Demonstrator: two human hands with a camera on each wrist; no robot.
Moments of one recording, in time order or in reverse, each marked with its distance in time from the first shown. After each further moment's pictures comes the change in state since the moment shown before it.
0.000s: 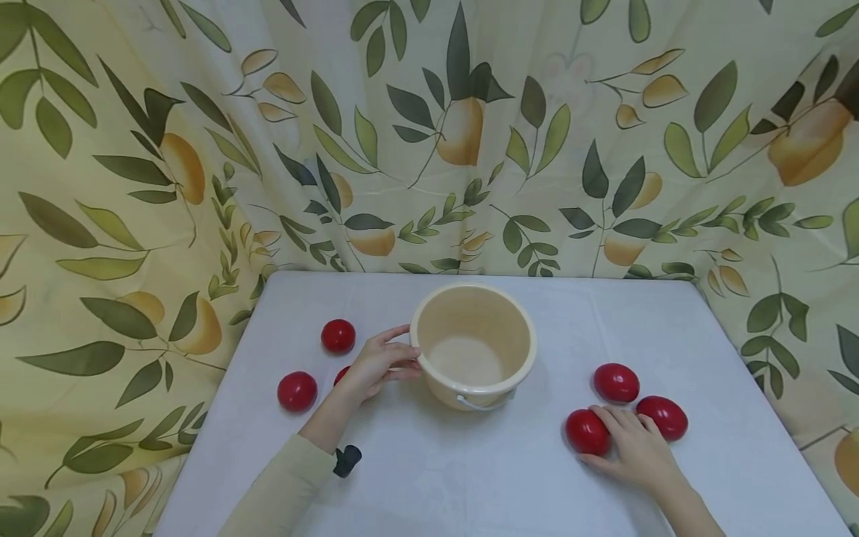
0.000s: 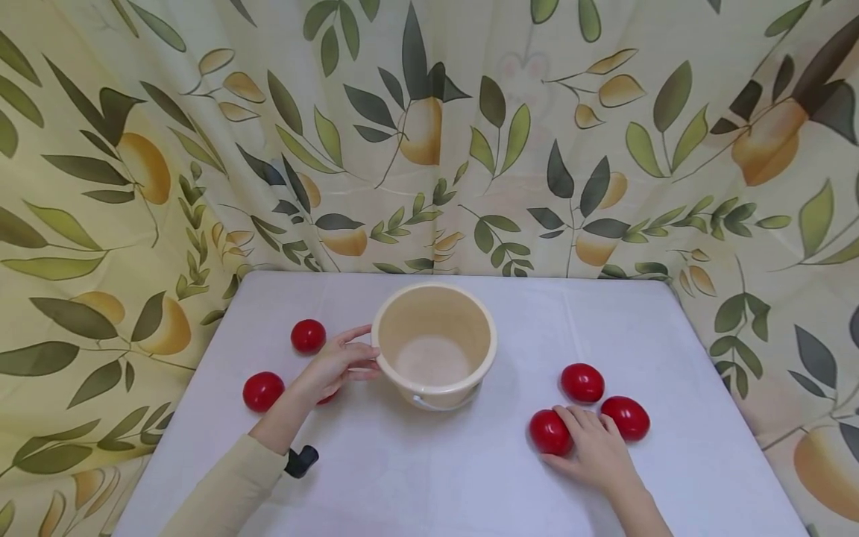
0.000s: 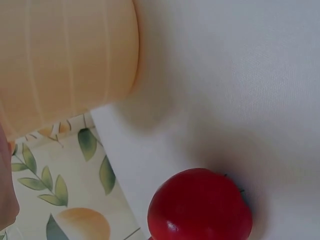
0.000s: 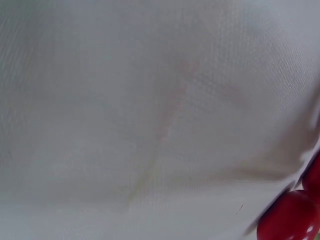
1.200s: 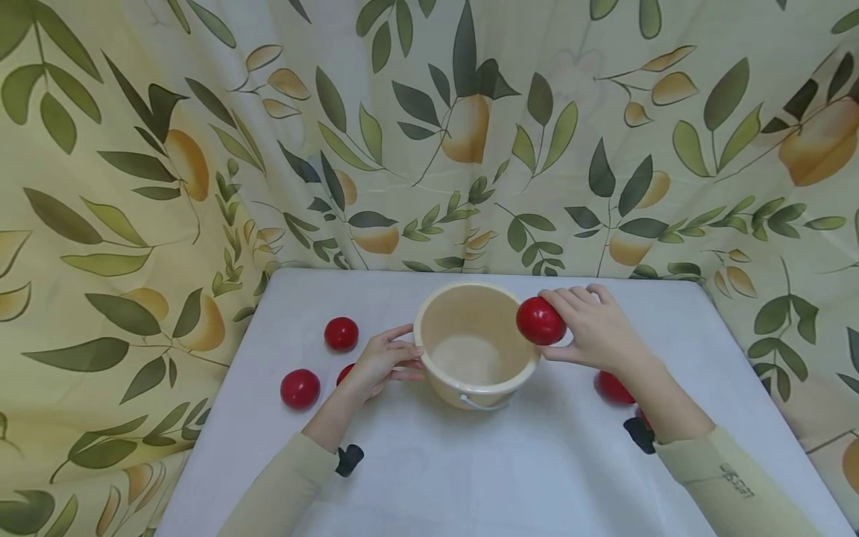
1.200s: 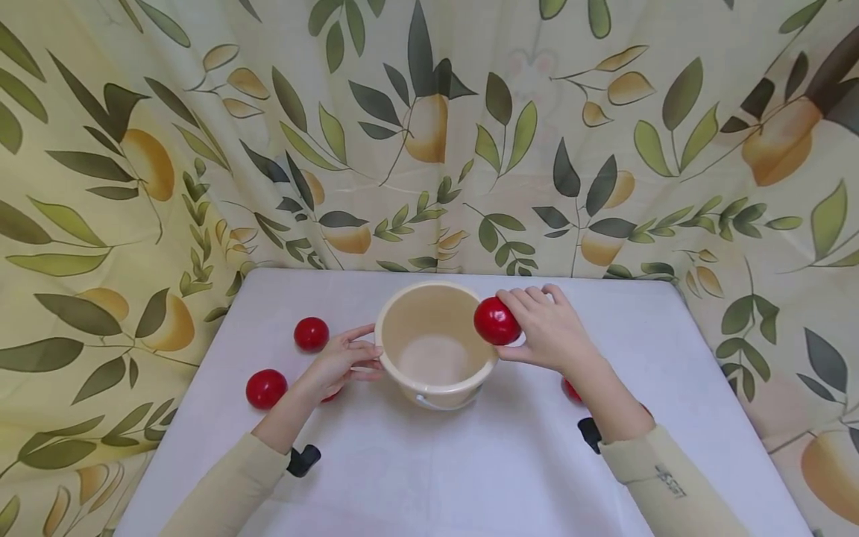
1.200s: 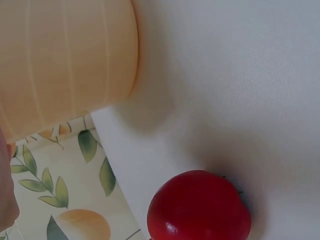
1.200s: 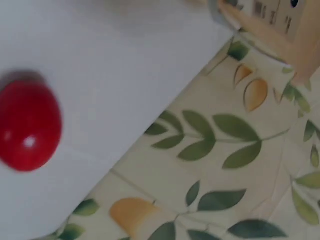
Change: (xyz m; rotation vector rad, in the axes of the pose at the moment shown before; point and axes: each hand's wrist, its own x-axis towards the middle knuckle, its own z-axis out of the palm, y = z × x) left_hand 0.001 -0.001 -0.002 0.047 -0.015 0.022; right_hand 0.128 -0.069 -0.142 -0.080 0.214 -0.396
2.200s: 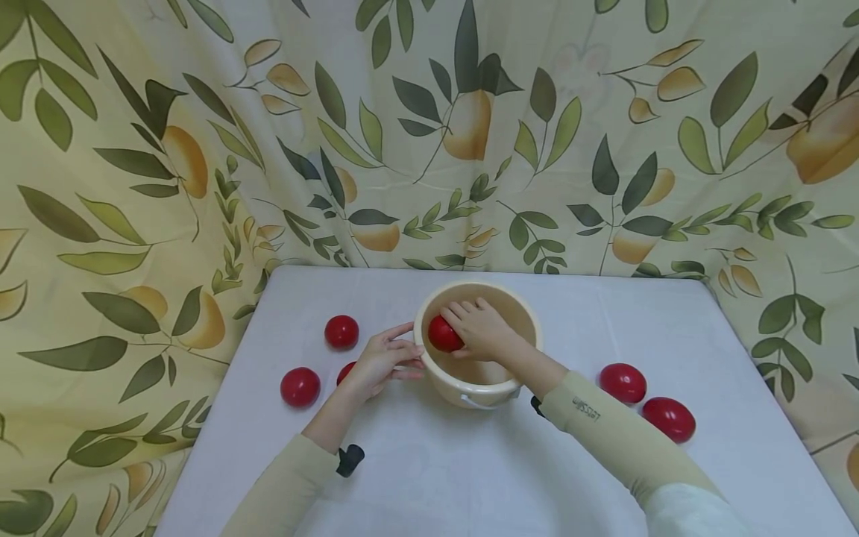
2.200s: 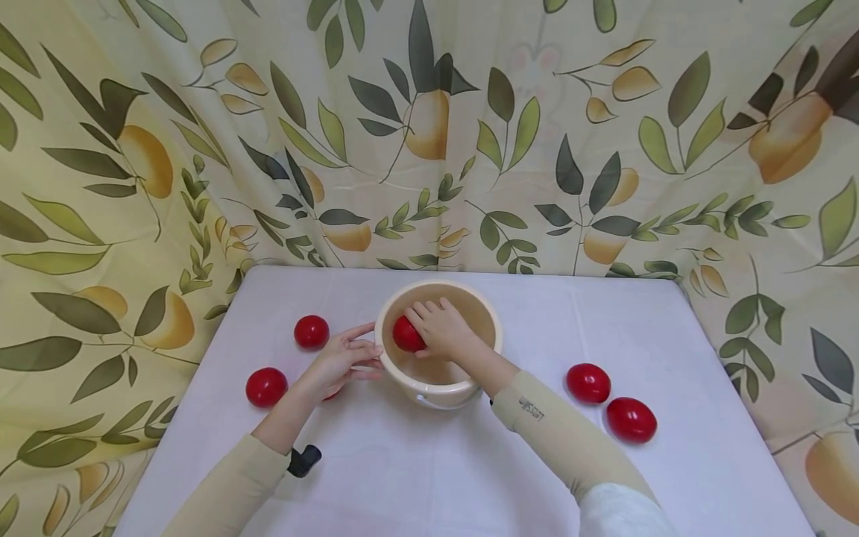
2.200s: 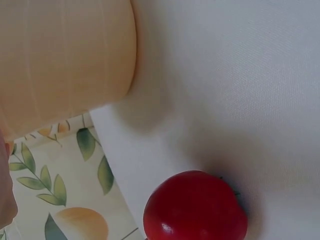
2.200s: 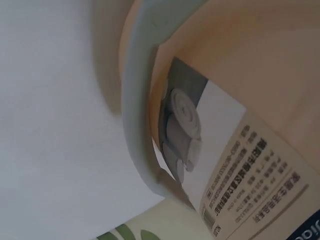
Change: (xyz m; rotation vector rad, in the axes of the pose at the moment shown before) left_hand 0.001 -0.001 0.001 0.019 0.024 -0.007; right_hand 0.091 -0.079 0.092 -0.093 -0.228 -0.248
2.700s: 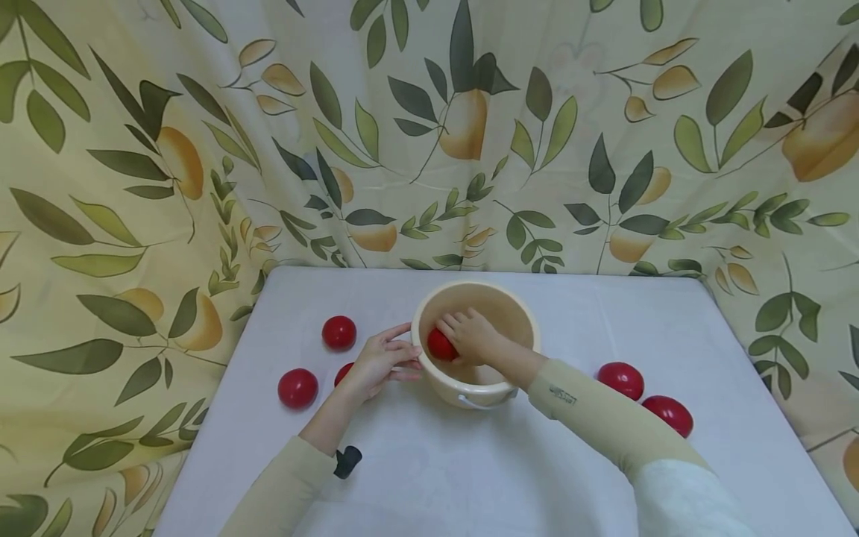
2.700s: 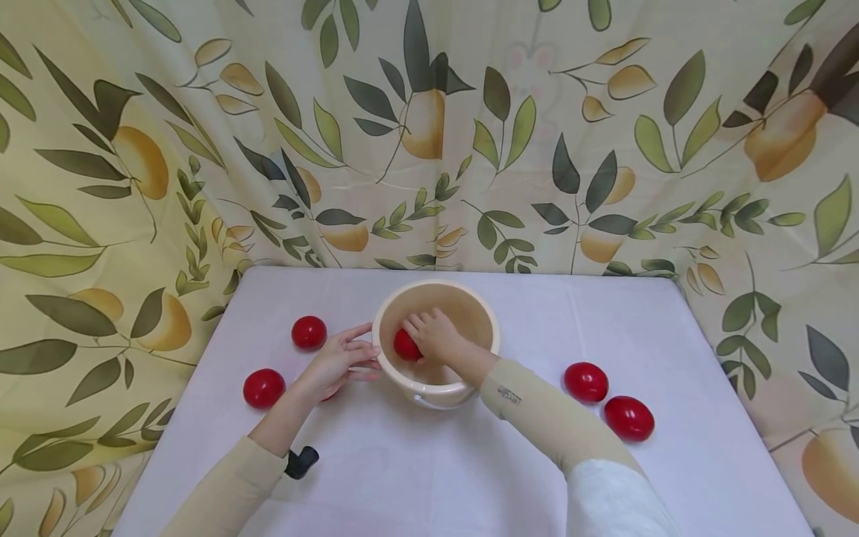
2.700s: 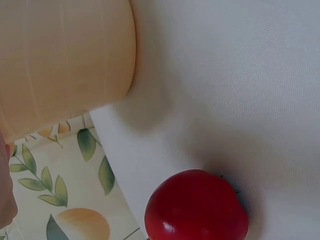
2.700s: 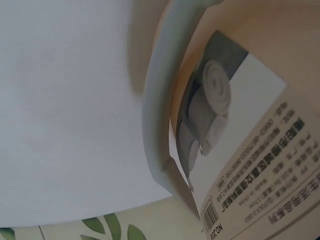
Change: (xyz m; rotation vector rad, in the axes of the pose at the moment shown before) left_hand -0.001 0.001 0.001 -0.011 -0.020 0.008; right_hand 0.006 -0.004 0.028 -0.247 -0.051 -0.073
